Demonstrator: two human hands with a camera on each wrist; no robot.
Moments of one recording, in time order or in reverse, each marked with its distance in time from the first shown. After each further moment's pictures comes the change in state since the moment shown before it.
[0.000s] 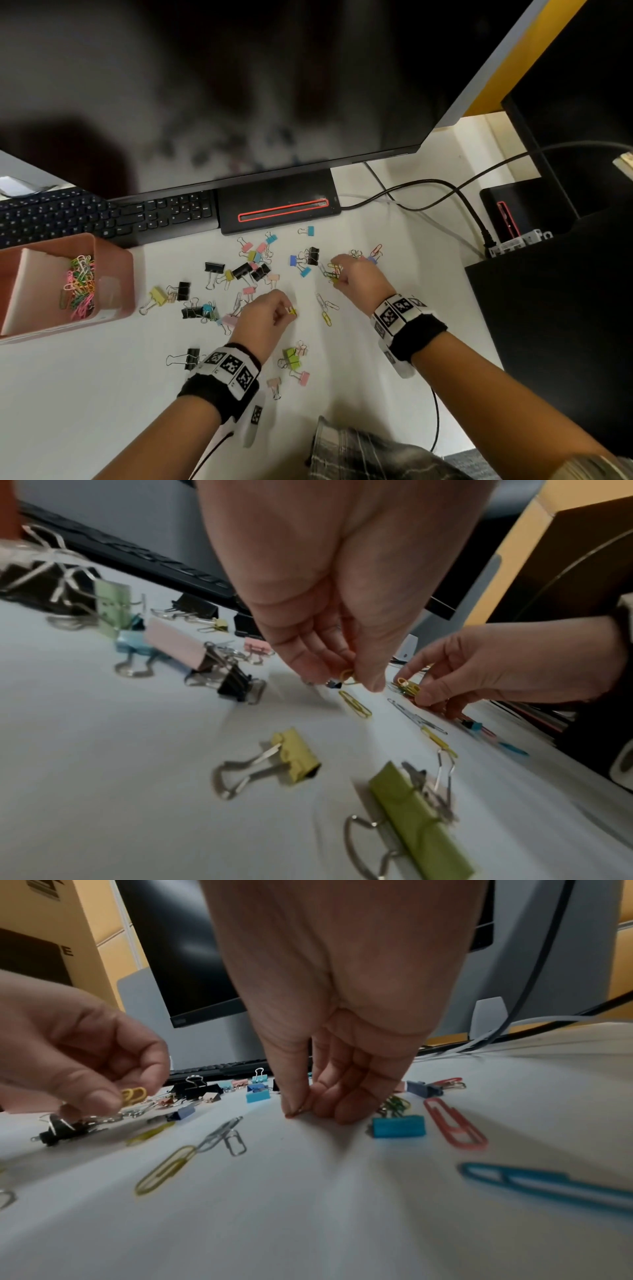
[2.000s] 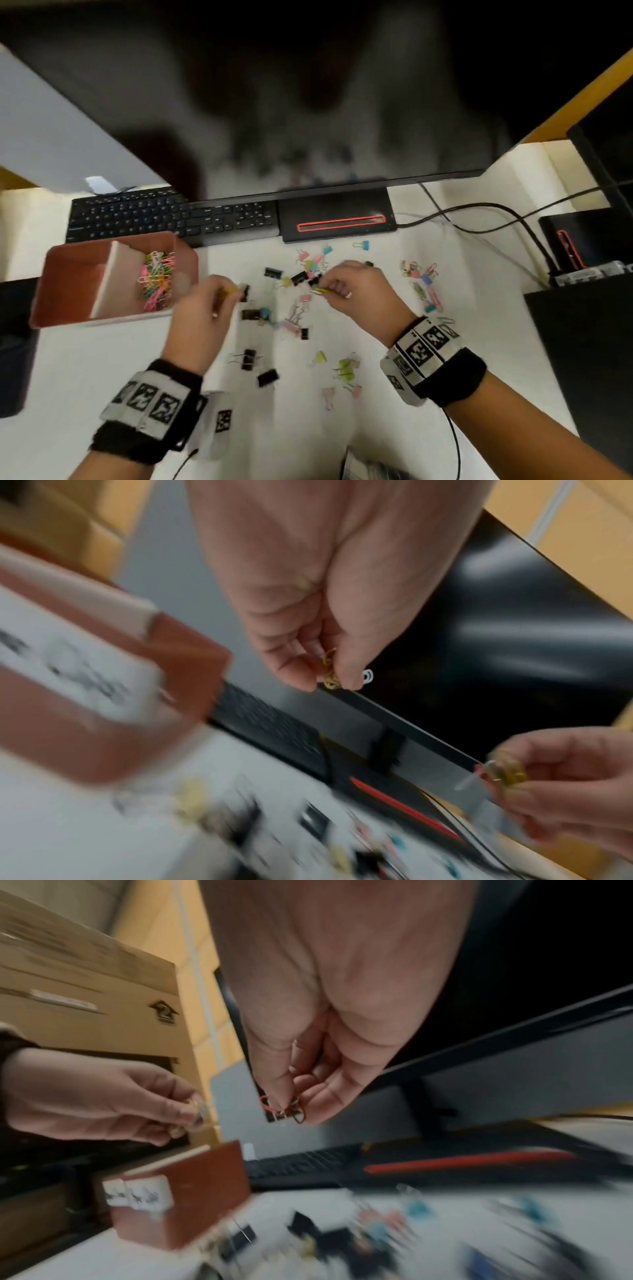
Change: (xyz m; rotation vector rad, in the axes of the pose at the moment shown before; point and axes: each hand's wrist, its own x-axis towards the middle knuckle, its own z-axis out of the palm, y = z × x) left_hand -0.048 -0.036 -0.148 0.069 0.364 -0.050; right_hand -0.027 -0.127 -0.010 0.205 0.075 -0.342
